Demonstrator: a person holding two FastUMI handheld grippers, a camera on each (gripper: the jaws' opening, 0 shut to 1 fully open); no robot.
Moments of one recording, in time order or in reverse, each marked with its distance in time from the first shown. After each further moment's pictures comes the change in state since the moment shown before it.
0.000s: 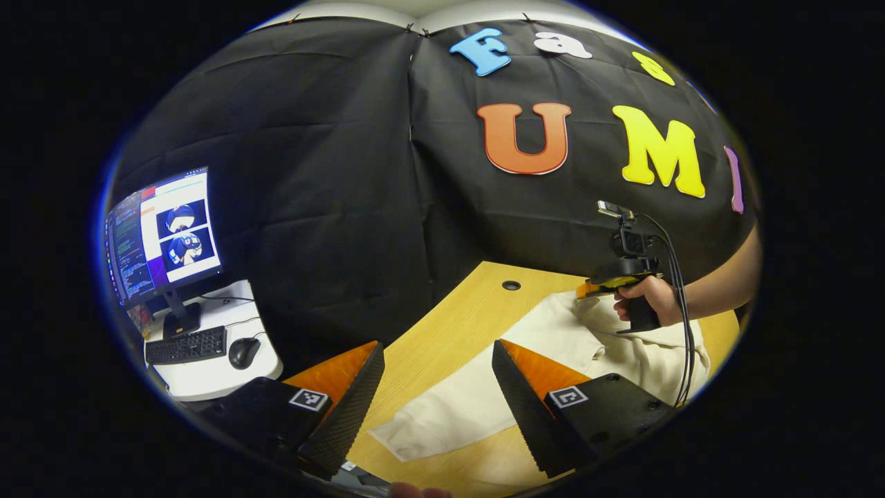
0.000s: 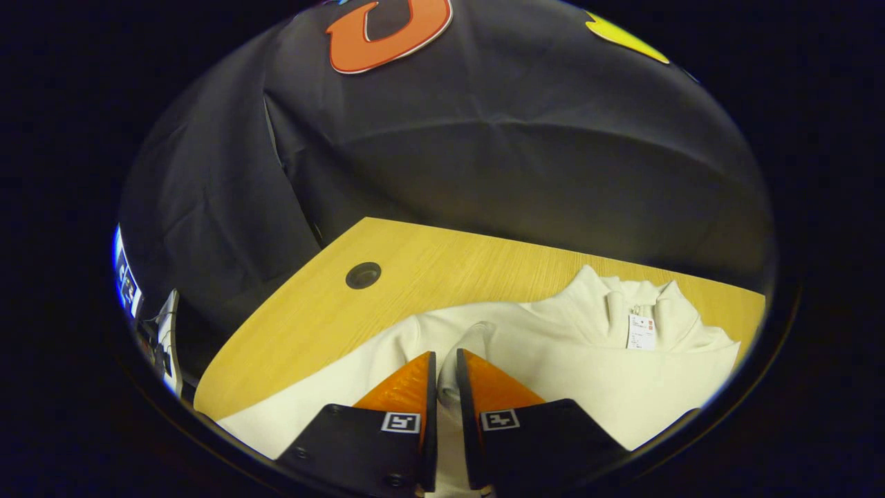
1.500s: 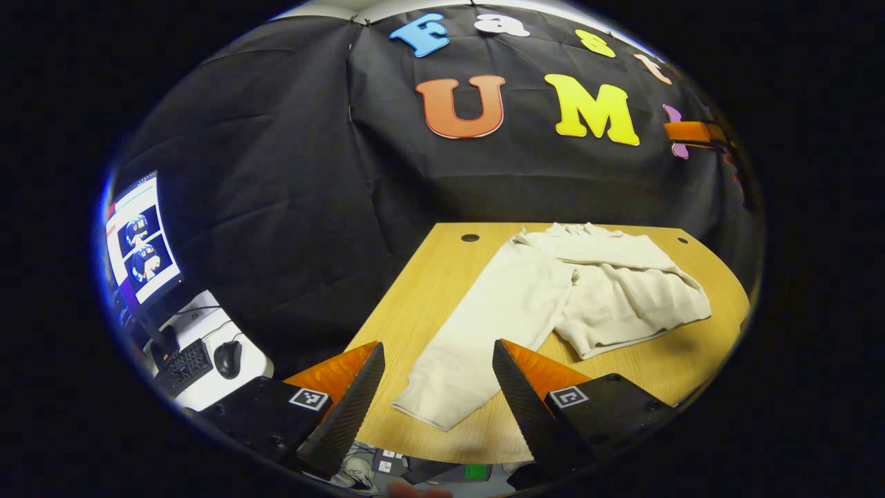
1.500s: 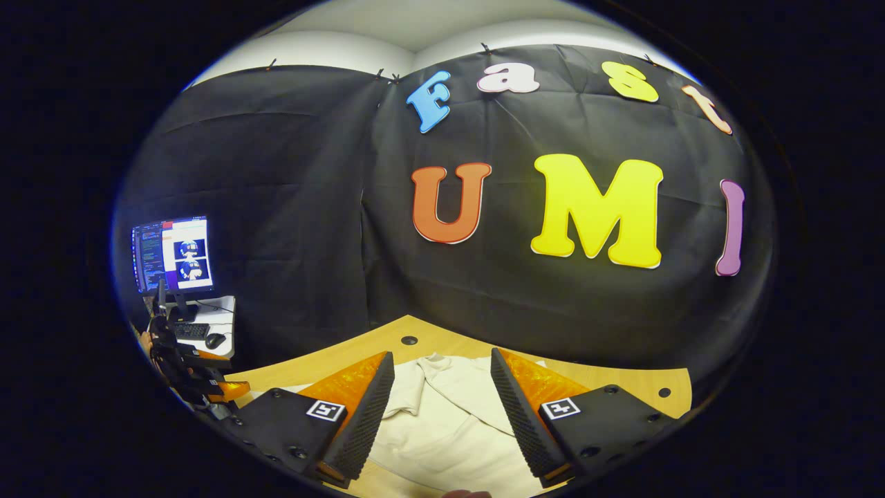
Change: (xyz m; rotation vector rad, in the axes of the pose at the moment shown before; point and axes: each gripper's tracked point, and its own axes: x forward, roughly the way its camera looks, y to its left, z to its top) left arm -0.024 0.023 -0.084 0.201 0.124 -0.286; right arm -0.441 0.012 0.014 -0.253 -0.499 0.006
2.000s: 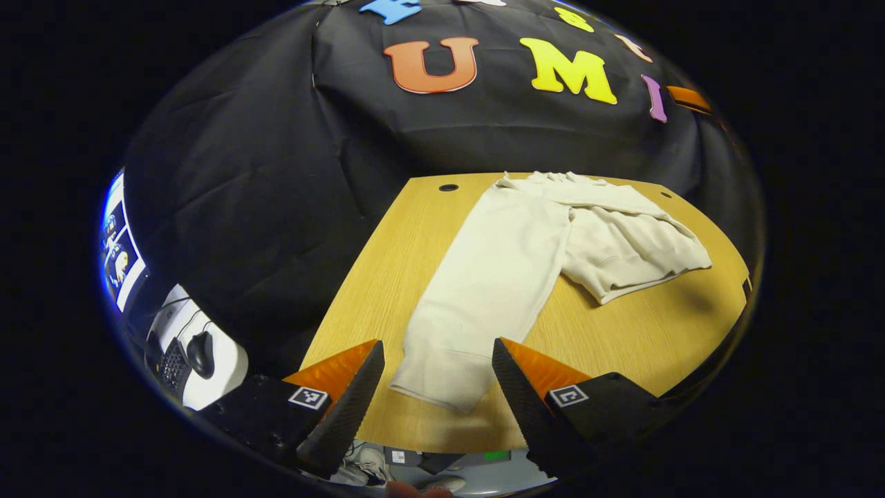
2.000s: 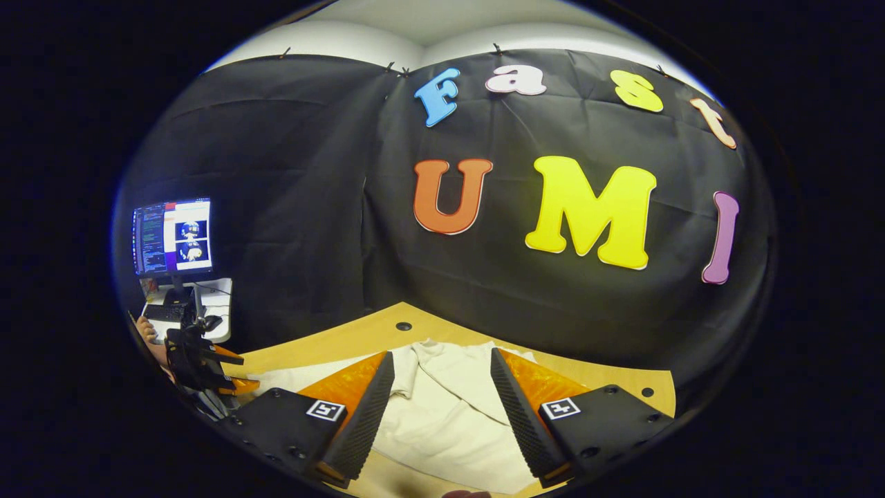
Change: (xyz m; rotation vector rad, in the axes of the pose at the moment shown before) left arm 0.036 0.010 -0.059 0.079 0.152 -0.114; right arm -0.025 -0.003 -0.014 -0.021 0.052 -0.050
